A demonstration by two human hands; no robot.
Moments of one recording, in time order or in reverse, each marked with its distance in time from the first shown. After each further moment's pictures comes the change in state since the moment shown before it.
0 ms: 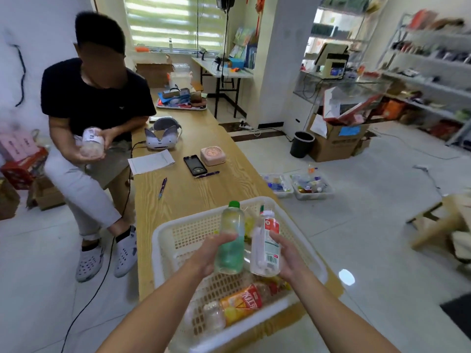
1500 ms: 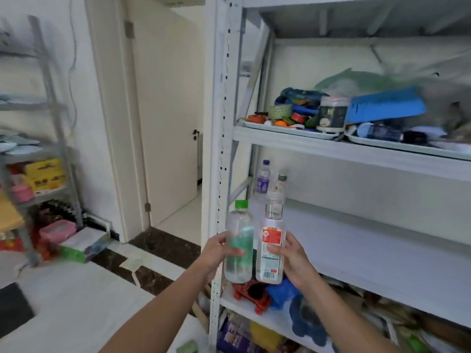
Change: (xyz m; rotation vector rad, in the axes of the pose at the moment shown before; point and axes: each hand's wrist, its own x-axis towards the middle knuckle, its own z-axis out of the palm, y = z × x) left_hand -0.409 -0.401 0.622 0.774 -2.036 -0.434; right_hand -0.776 0.266 -0.107 0.429 1.979 -1.540
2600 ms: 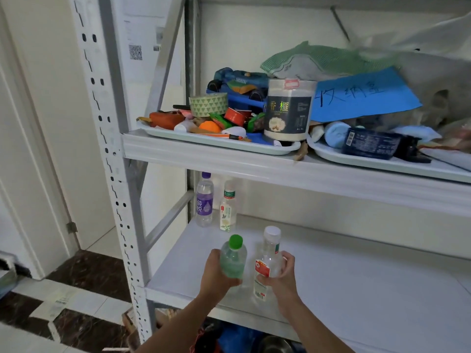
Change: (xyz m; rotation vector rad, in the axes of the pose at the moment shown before) left_hand 0.289 -0.090 0.150 0.544 0.072 0.138; right_hand 0.193 0.016 -0.194 -0.234 0.481 -0.087
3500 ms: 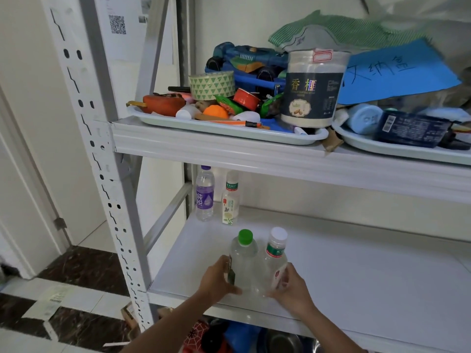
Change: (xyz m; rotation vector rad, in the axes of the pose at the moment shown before) left_hand 0.032 -0.047 -0.011 0.241 -0.331 0.005; right_hand 0.007 0.029 -0.005 -0.608 -0.086 0.076
